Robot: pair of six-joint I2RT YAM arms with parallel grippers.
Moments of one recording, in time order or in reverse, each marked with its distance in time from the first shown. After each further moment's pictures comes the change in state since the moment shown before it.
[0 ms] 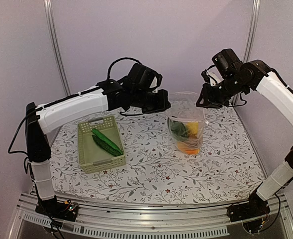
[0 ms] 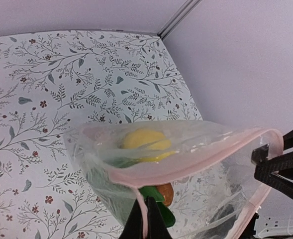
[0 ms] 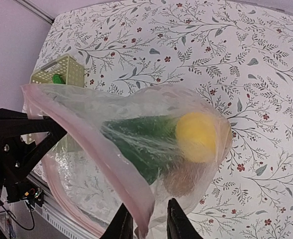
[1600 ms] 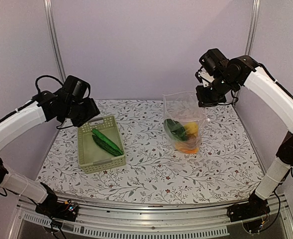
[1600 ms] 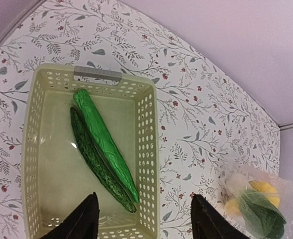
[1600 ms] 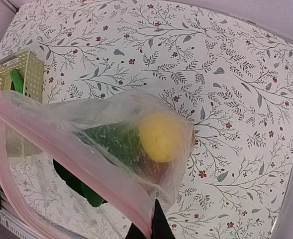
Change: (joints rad) left arm 0.346 -0.628 -0.622 -0.239 -0.300 -0.254; right arm 0.064 0.149 0.160 -0.130 0.261 -0.094
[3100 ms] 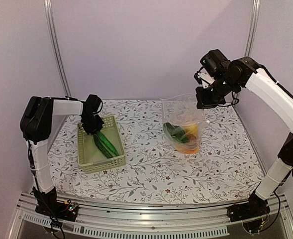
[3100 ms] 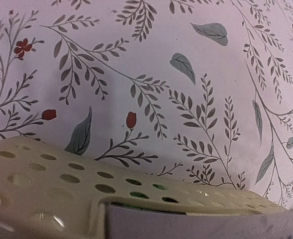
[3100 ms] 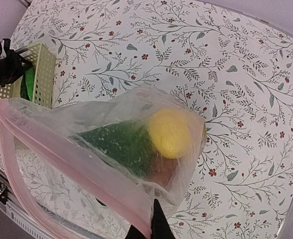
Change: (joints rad) left arm 0.323 0.758 0.166 0.192 0.140 -0.008; right arm 0.000 -0.024 -0.039 0.027 -0.066 -0.011
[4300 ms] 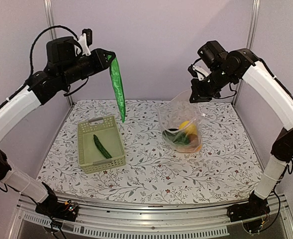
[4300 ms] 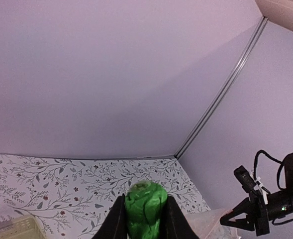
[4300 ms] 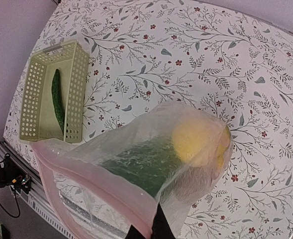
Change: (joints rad) left arm -0.386 -0.678 0.128 0.296 0.039 0.458; right arm 0.006 0.072 0.168 -0.062 -0.127 -0.003
